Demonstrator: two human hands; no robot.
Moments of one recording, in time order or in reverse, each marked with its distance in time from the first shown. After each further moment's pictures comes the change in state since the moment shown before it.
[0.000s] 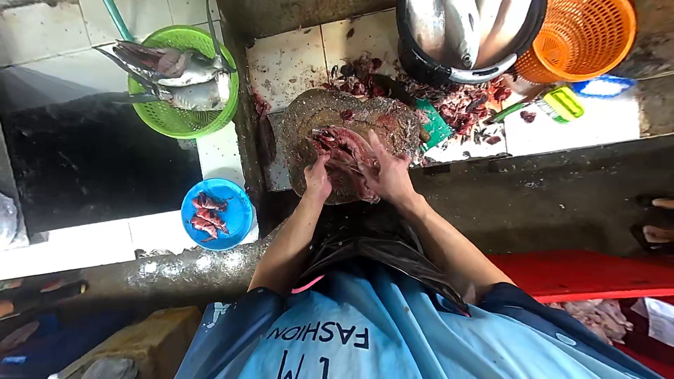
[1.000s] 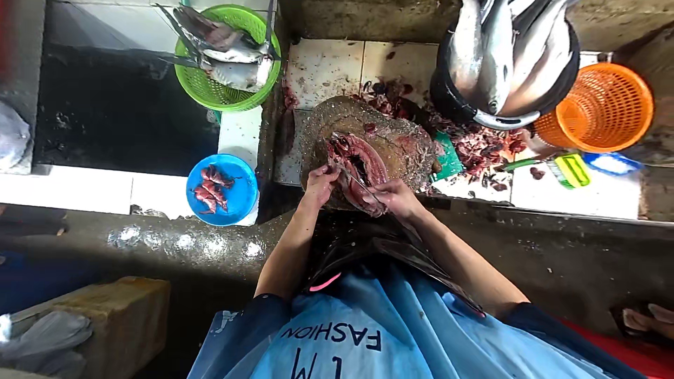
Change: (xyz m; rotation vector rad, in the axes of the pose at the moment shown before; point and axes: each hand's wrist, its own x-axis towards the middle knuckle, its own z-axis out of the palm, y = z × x) left_hand -0.001 -0.012 -0.042 0.054 -0.182 0.105; right_hand 0.003 0.006 -0.021 0.584 -0.582 0.266
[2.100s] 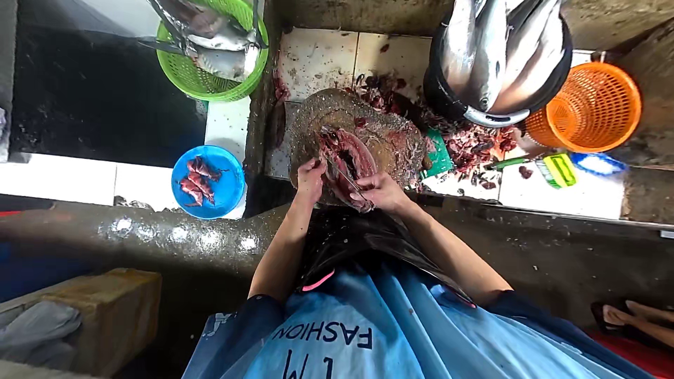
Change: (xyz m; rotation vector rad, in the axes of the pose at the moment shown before) left_hand -0.004 -0.009 0.014 0.043 0.135 0.138; right_hand 0.014 0.011 -0.009 -0.113 -0.105 -0.063
